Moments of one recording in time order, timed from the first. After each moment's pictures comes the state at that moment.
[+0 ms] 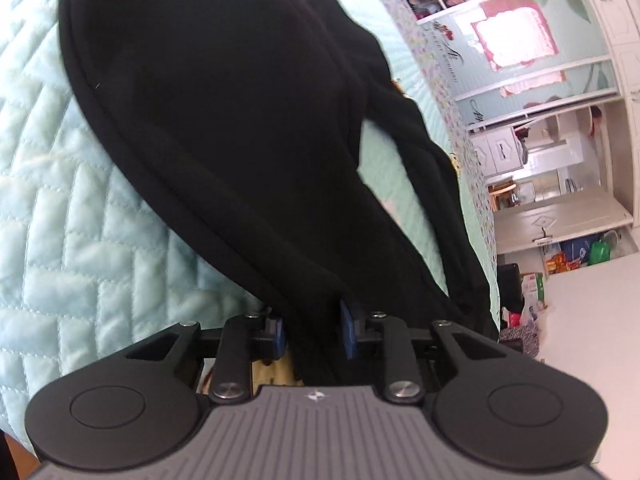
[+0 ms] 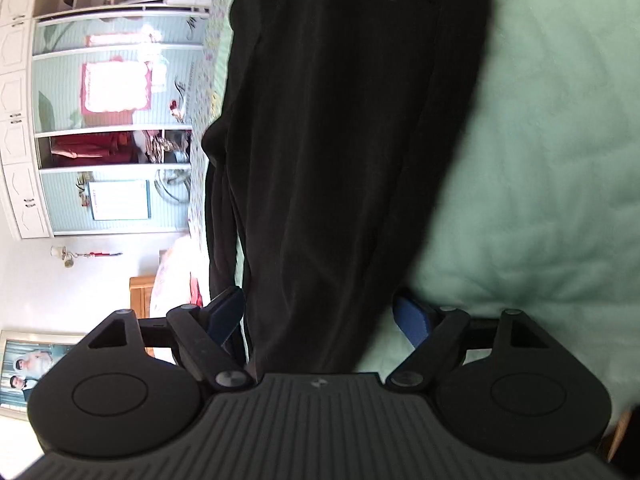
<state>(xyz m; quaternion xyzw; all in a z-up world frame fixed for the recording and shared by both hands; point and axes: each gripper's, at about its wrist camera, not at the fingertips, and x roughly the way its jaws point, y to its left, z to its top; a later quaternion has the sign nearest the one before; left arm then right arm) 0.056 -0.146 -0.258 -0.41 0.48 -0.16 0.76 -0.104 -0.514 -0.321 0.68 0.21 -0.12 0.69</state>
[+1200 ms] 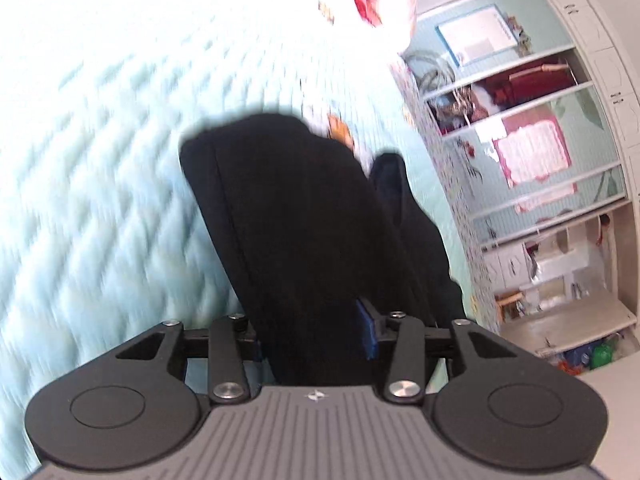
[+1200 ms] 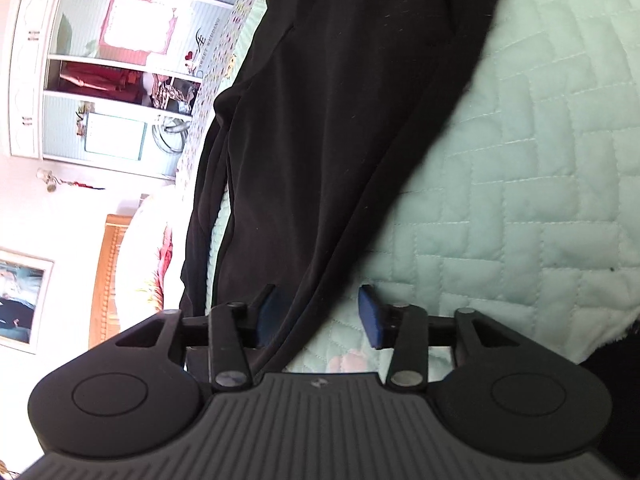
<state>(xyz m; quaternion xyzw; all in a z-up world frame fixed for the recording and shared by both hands) 0.097 0.010 -0.259 -0.44 0.35 -0.04 0.83 -0.187 -0.509 -0.315 0.60 0.27 -0.10 0.75</state>
